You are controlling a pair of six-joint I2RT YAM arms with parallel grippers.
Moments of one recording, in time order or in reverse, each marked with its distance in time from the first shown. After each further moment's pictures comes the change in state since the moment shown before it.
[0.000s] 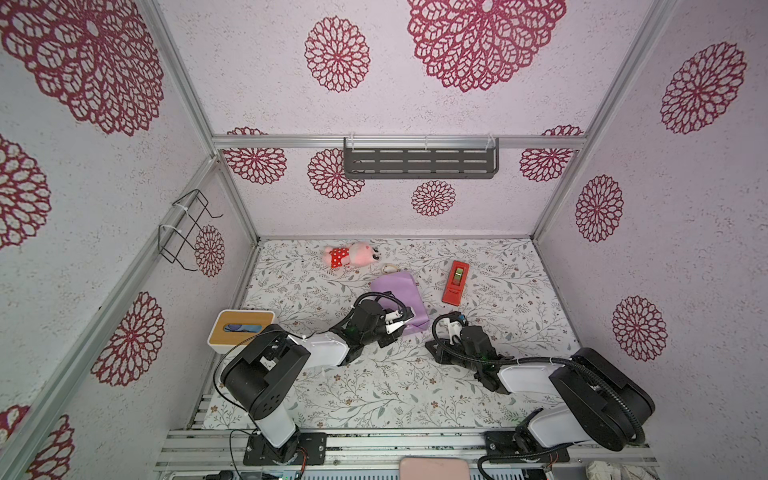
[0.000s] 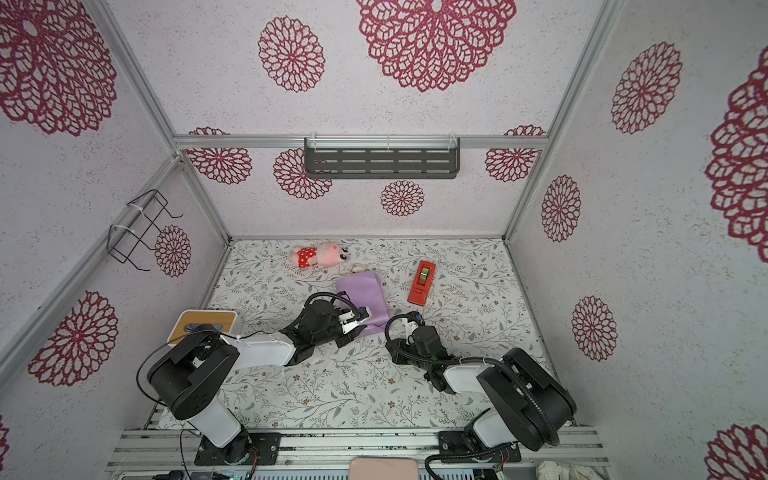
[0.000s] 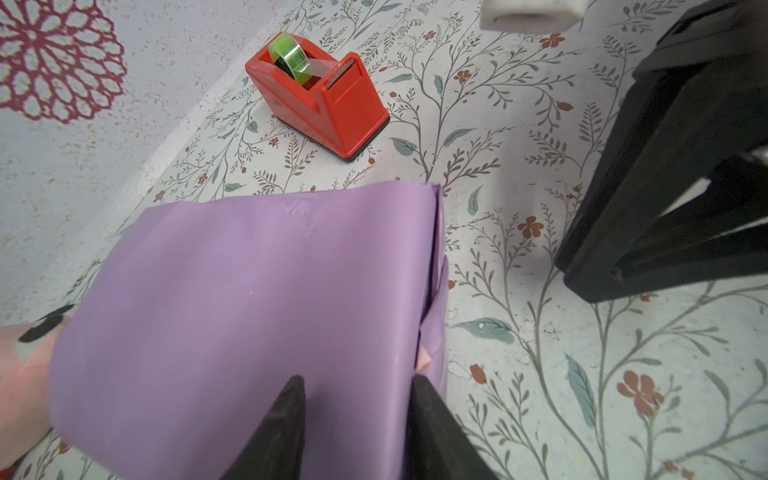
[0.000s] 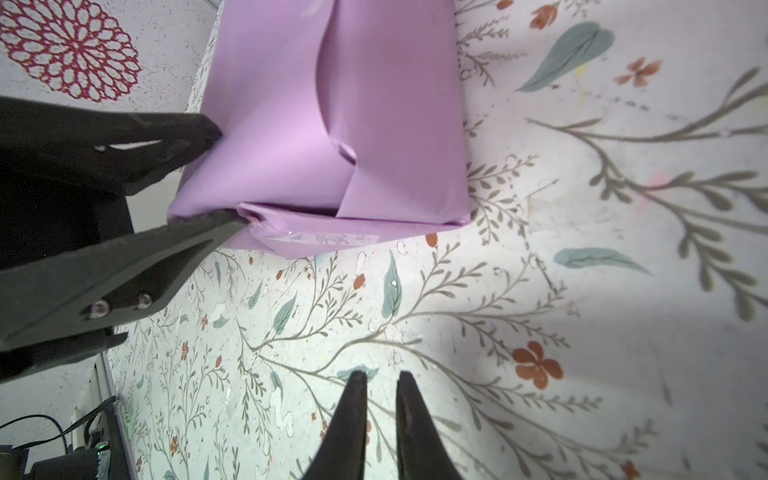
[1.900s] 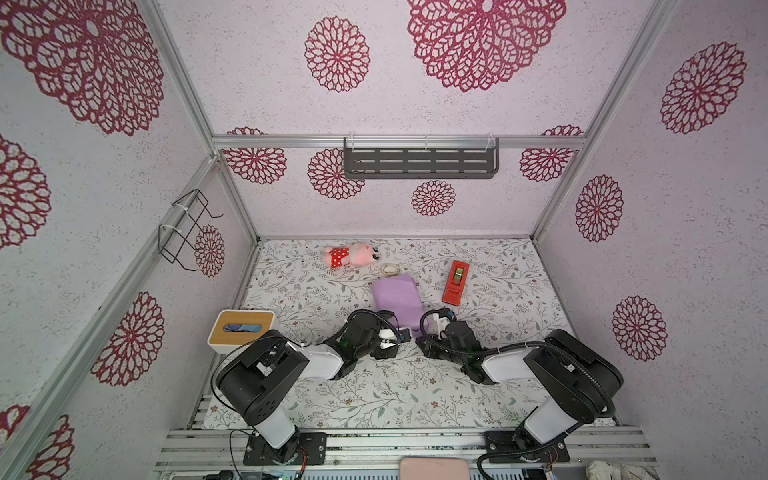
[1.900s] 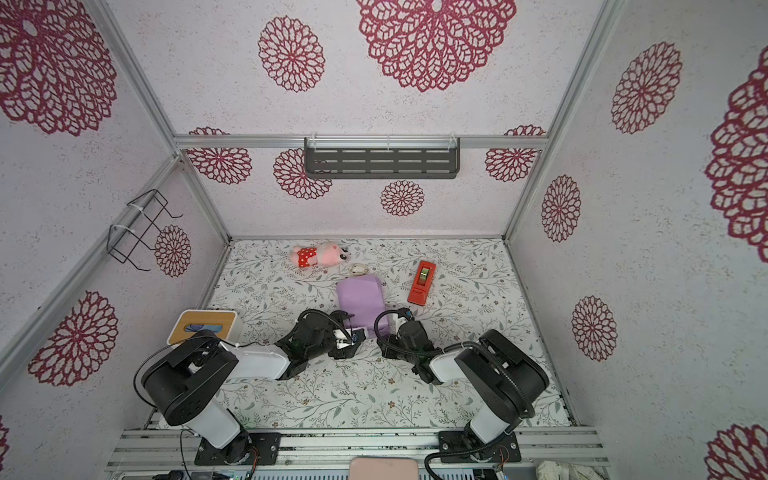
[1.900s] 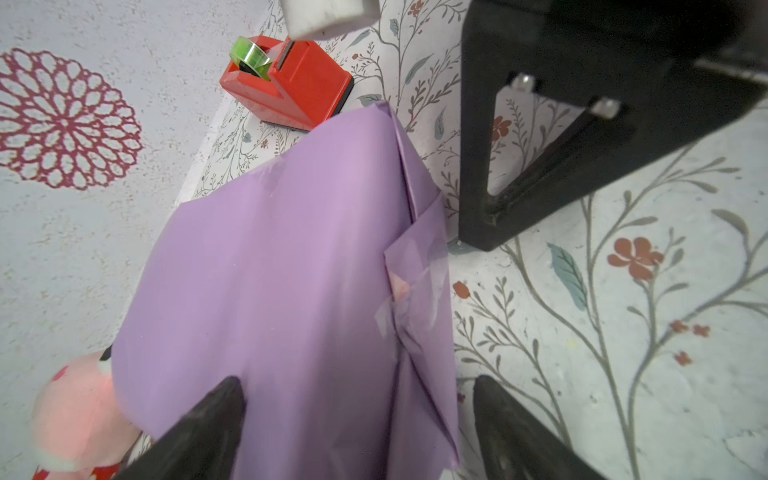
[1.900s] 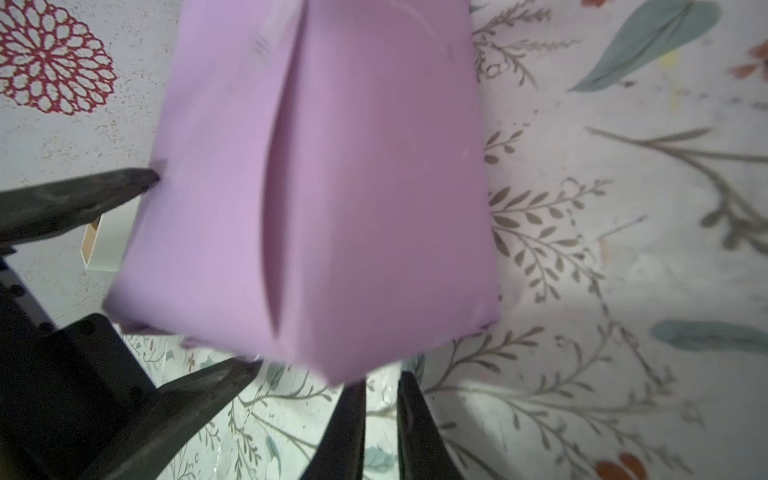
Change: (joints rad) left arm -0.025 -0.039 -0.156 0.132 -0.070 0.285; right arm 0.058 0.153 0.104 0.037 0.050 0.059
